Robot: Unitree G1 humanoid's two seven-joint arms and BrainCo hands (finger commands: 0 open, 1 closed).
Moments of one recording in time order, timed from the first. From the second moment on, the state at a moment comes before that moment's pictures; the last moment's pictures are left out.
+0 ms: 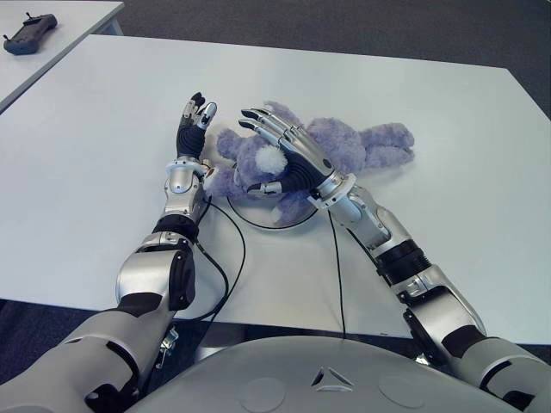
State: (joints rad) left arm -0.62 0.10 0.27 1.13 -0.04 -0.52 -0.03; right arm -0.44 -0.27 0.43 0.26 -0.64 -0.57 -0.16
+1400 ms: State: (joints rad) left arm -0.62 0.10 0.26 1.13 -0.03 -0.52 -0.01; right arm -0.51 -0.25 0.36 0.25 -0.54 -0.57 -0.10
